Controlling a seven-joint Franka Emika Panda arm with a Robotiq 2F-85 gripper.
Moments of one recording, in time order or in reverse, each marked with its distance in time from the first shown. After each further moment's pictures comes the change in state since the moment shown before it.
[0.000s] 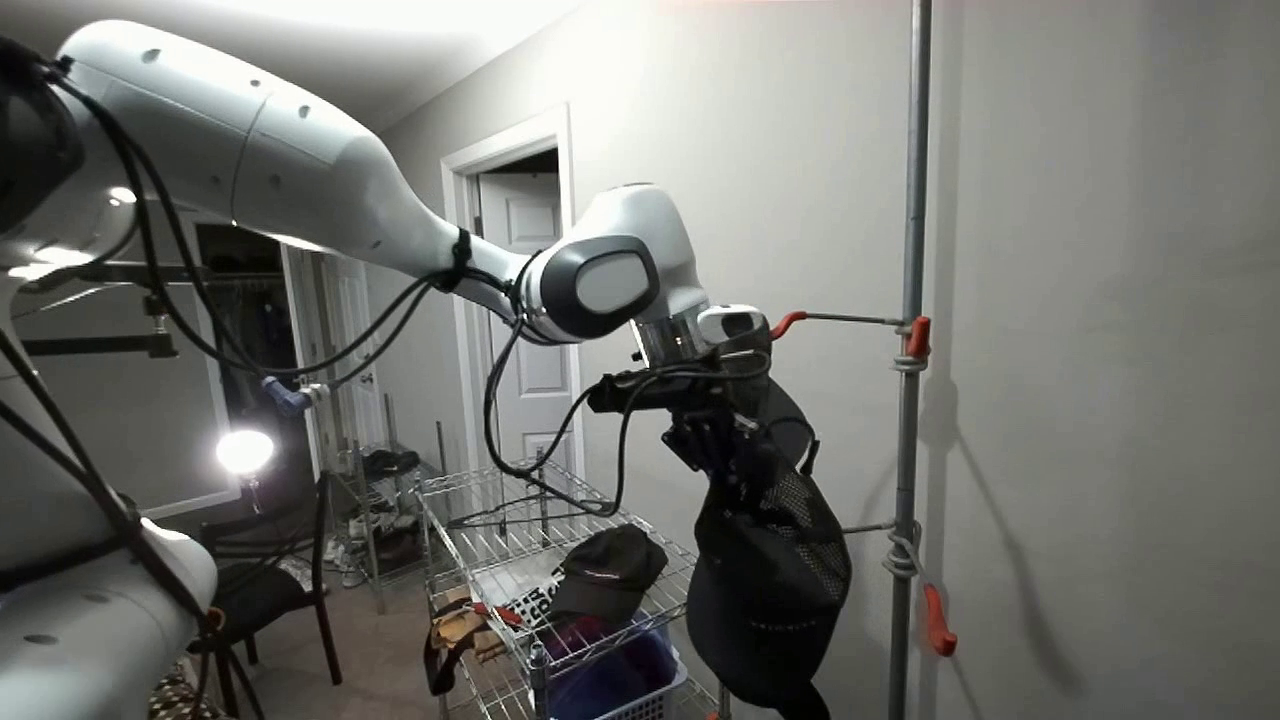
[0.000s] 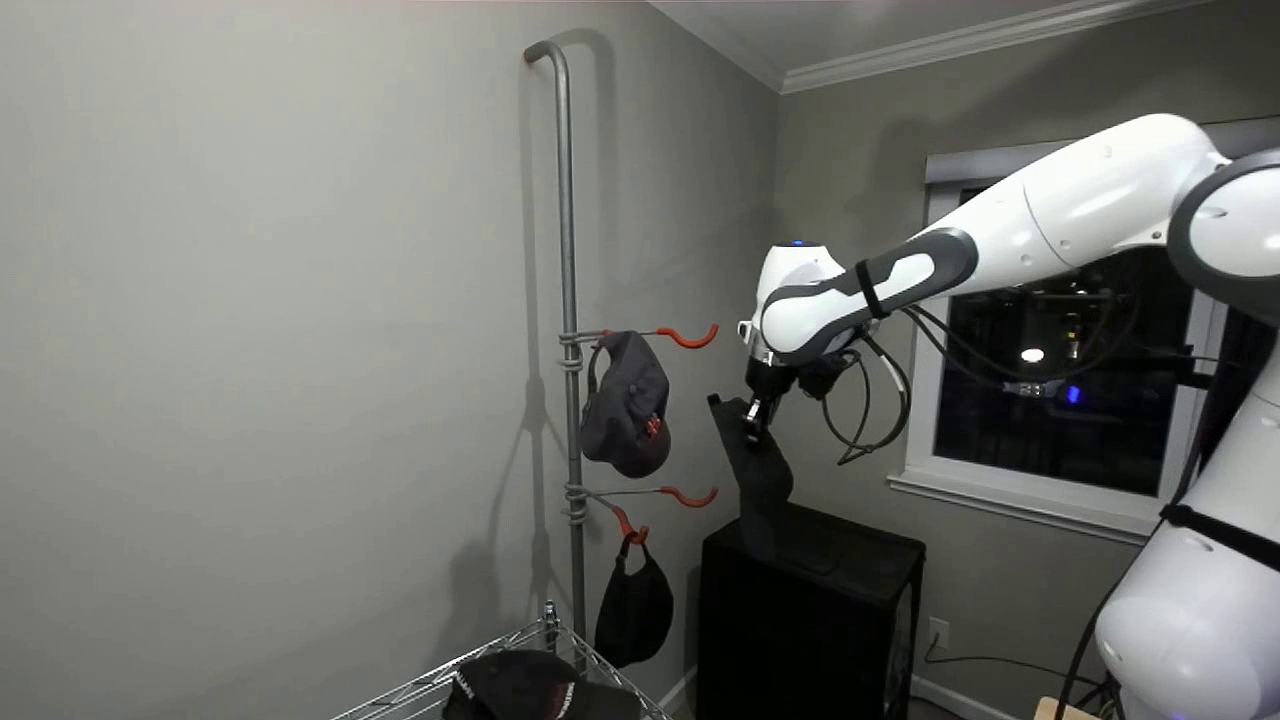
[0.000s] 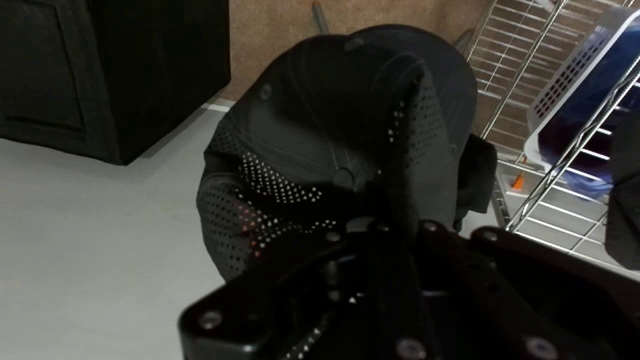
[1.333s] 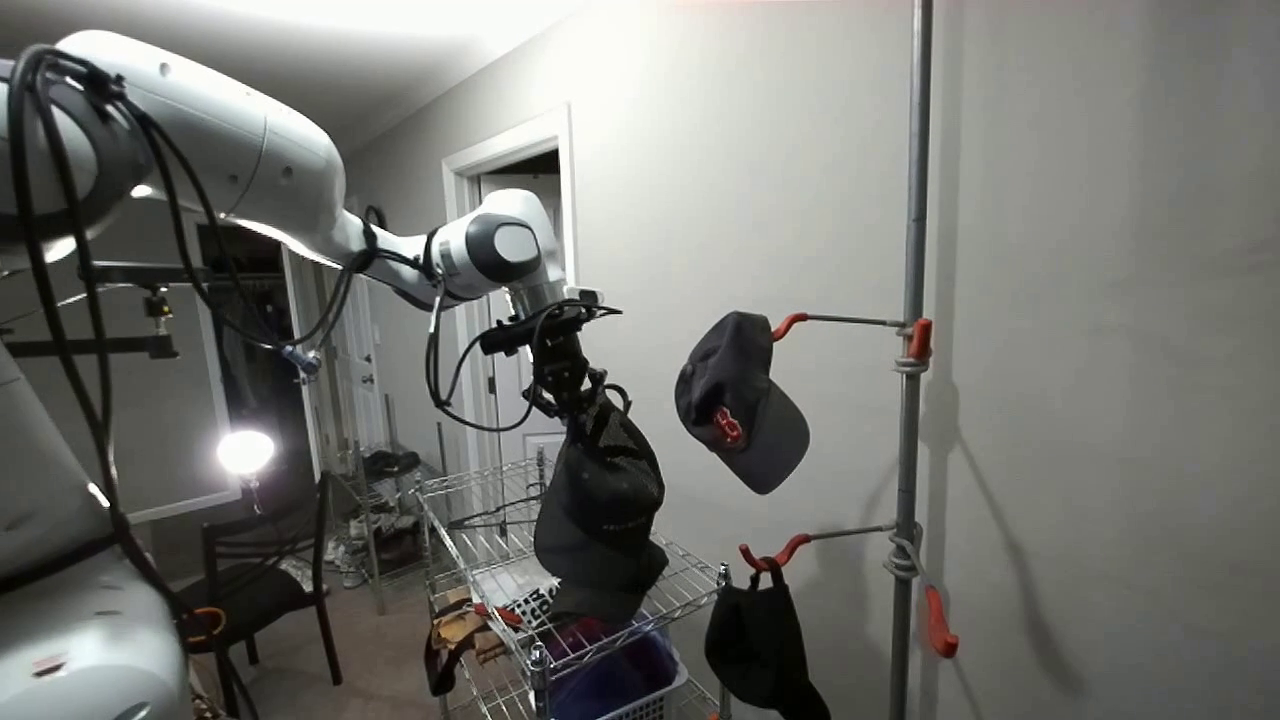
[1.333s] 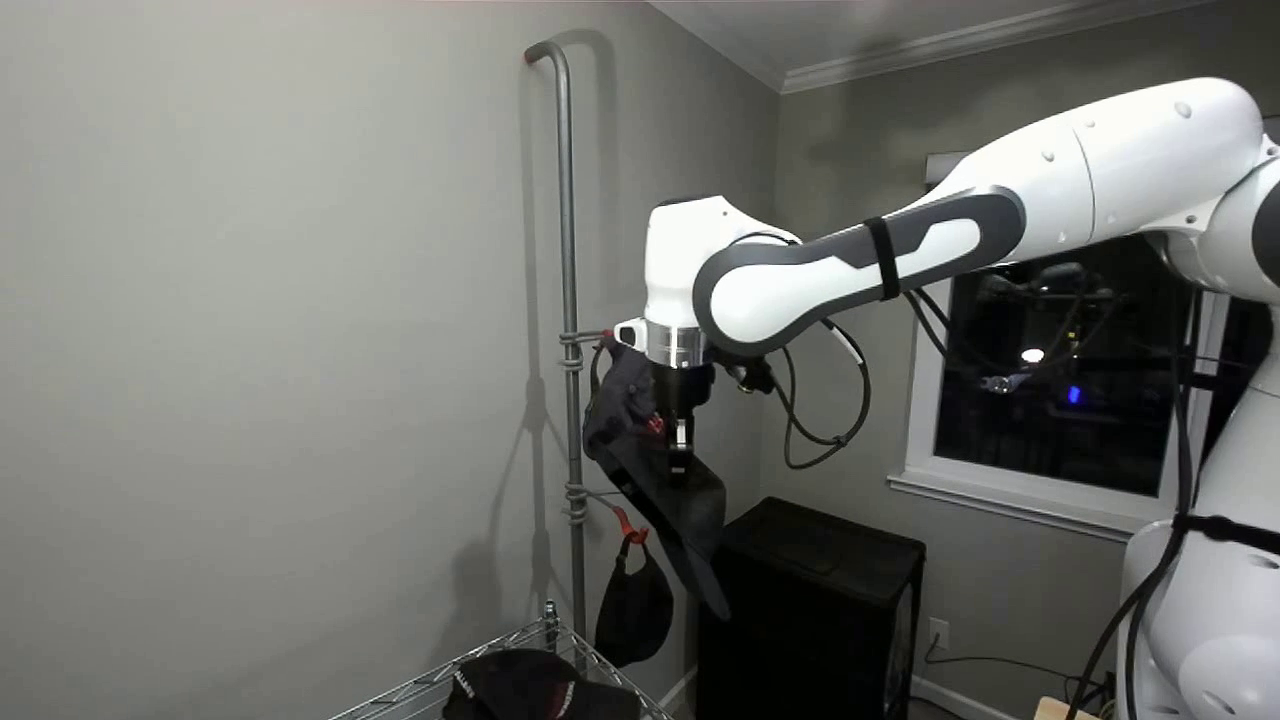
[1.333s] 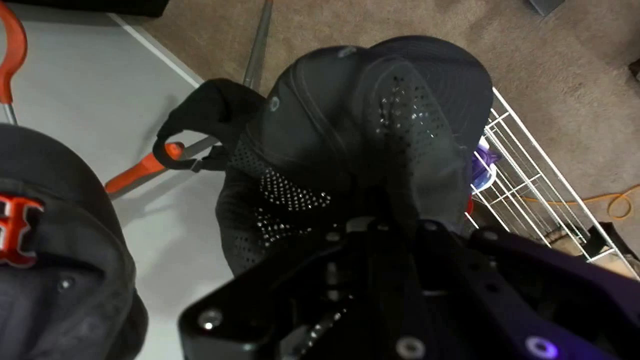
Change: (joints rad) arm 0.486 0.010 0.059 0.136 -0.098 -0.317 0.000
